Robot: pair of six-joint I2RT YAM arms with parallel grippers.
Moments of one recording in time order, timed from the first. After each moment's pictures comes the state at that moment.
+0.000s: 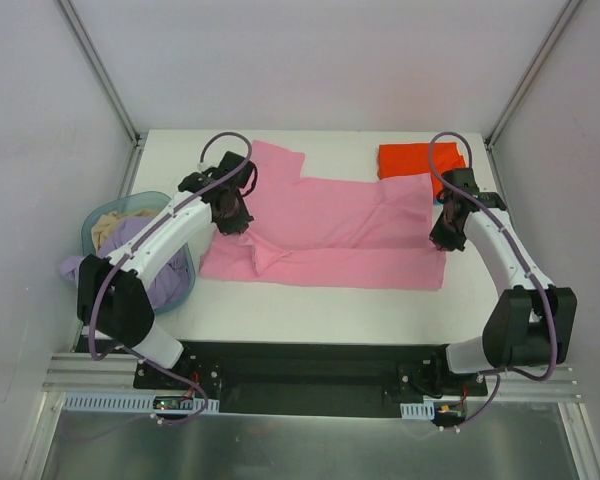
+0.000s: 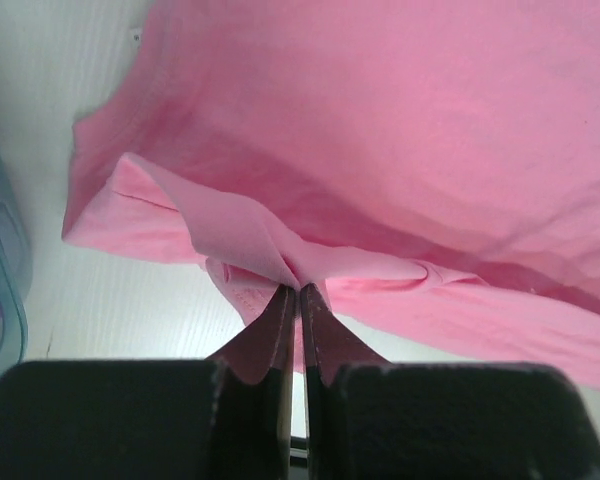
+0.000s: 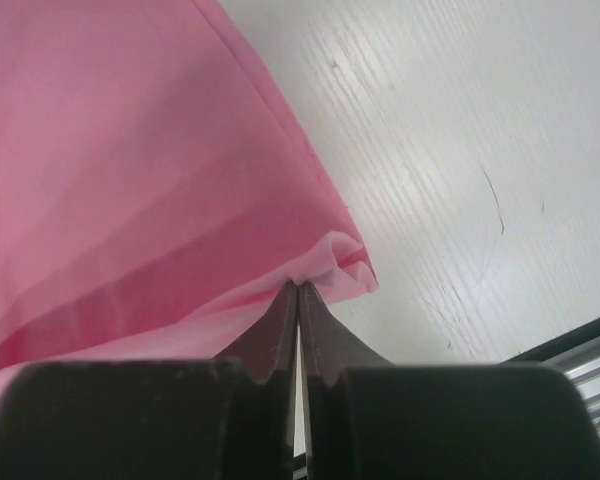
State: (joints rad) left arm -0.46 1.51 1.32 -0.96 -0.22 -0.82; right arm 0.08 1.39 1.13 -0.93 0.27 0.56
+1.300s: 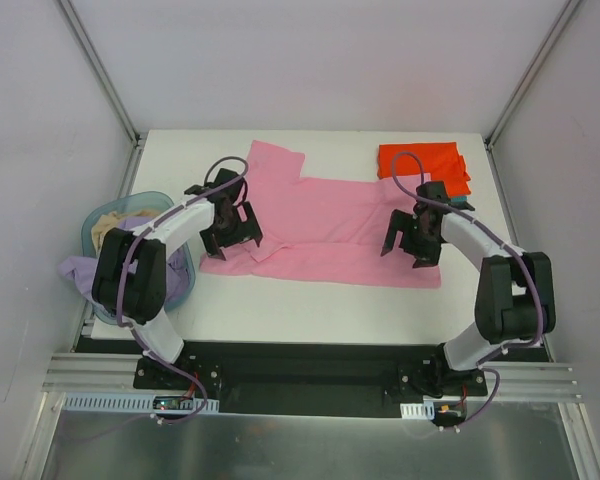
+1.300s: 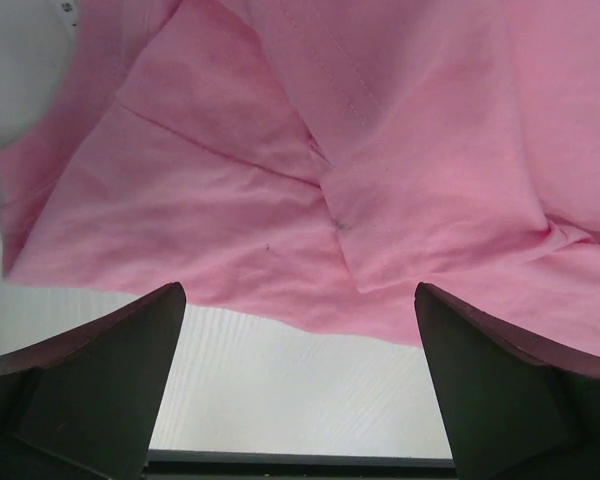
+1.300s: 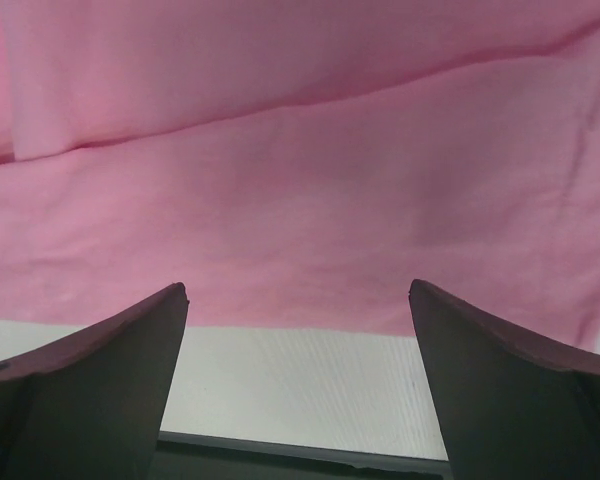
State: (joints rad) left arm -0.33 1.67 1.18 -0.78 -0.02 -0.70; right arm 0.14 1.55 1.02 -0.72 -0.10 0.42
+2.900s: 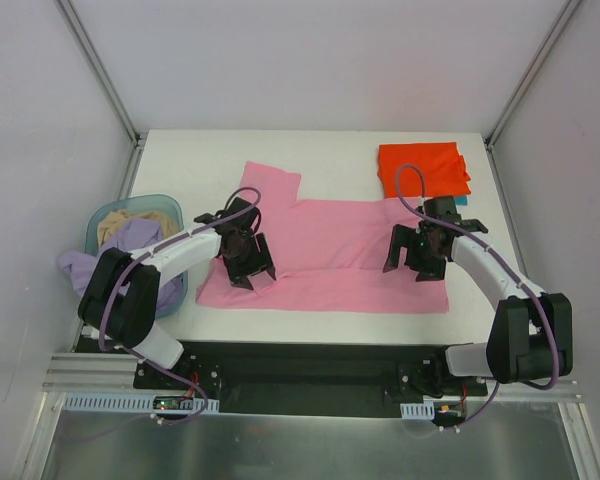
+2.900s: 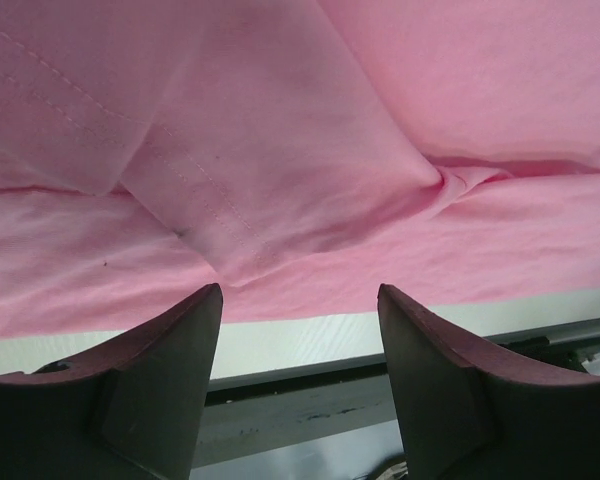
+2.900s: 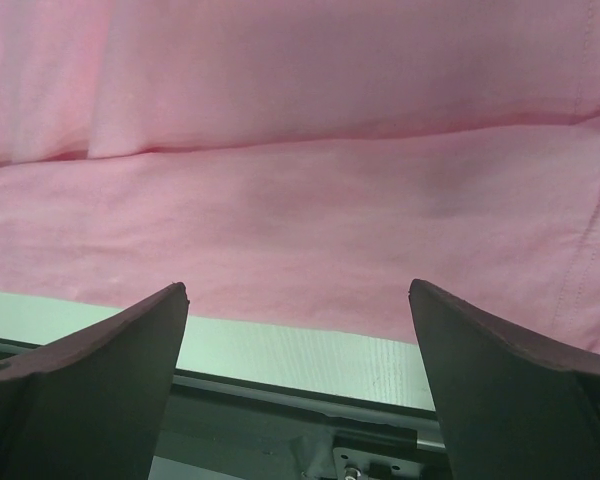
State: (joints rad) left arm -0.47 1.54 0.93 -0.68 0.21 -0.84; right arm 0.16 1.35 0.89 -0.77 -0.19 0.33
